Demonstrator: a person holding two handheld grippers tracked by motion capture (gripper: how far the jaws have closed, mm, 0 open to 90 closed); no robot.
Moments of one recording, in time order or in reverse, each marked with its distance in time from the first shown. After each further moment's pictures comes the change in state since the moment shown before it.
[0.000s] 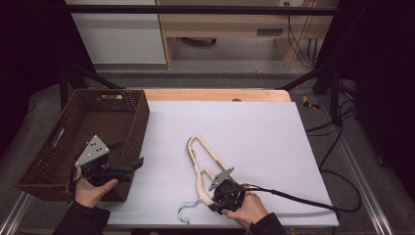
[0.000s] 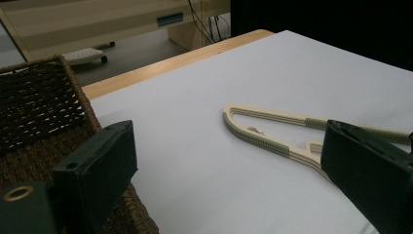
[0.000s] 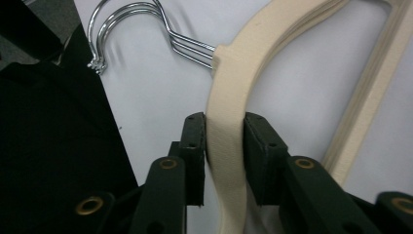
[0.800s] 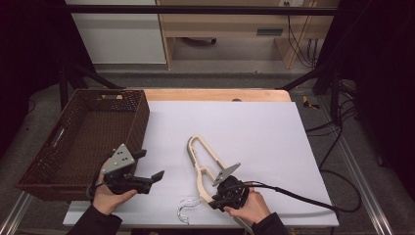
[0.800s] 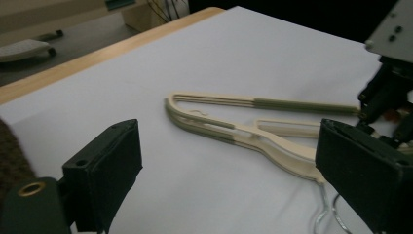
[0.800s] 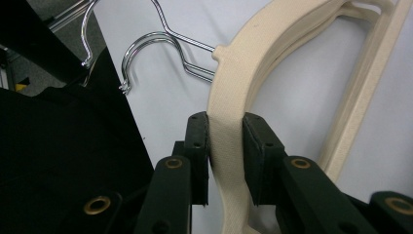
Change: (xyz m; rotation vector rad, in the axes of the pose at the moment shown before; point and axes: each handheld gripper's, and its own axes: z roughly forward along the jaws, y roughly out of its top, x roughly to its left) left arm -0.047 -0.003 0.028 0.077 -0.161 0.063; right arm -0.001 0.002 -0.018 -0.052 0.044 0.071
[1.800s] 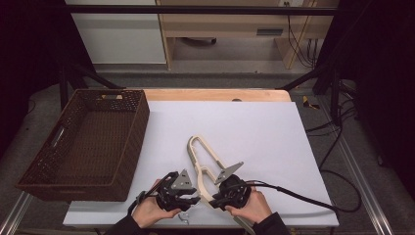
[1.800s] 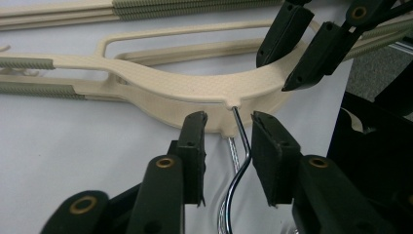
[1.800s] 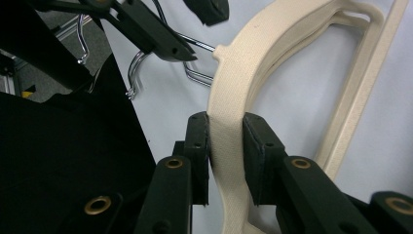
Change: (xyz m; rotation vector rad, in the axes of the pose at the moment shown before) left arm -0.074 -0.017 0.095 0.401 -0.247 0.160; right arm -0.001 0.000 -0.006 -0.037 0.007 0.003
